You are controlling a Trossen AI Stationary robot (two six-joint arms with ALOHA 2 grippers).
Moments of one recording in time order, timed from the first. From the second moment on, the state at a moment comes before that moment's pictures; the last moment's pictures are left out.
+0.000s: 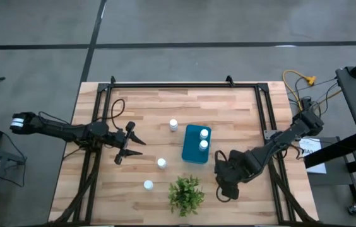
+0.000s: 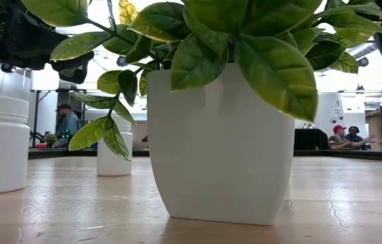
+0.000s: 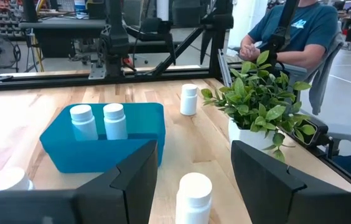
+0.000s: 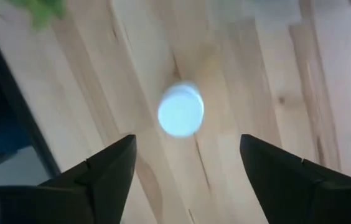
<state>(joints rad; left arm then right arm) -0.09 0.59 0.12 0.38 0.18 -0.02 0.58 1.64 1.35 -1.14 0.00 0.93</state>
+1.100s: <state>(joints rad) -0.09 0.62 0.12 0.39 0.18 -0.02 0.61 1.72 1.28 -1.07 0.09 0.99</state>
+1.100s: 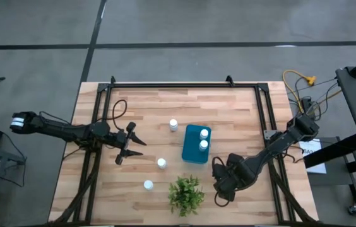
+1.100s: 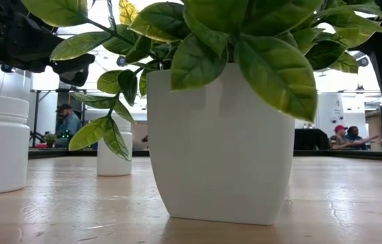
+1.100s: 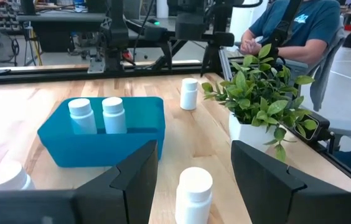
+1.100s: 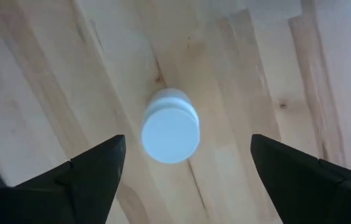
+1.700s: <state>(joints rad) -0.09 0.62 0.13 0.39 0.18 -0.02 0.61 1.72 1.21 -0.94 0.08 0.97</state>
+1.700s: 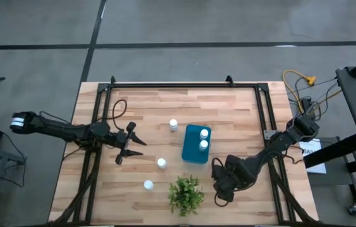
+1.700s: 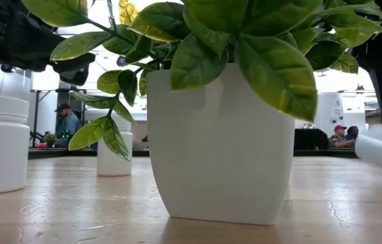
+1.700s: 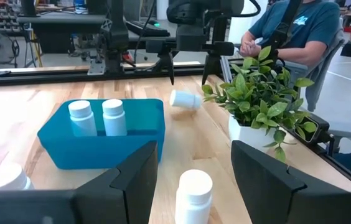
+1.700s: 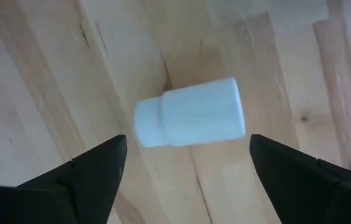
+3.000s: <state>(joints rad) -0.09 0.64 0.13 0.39 0.17 -0.02 0.57 1.71 1.22 -0.90 0.07 1.37</state>
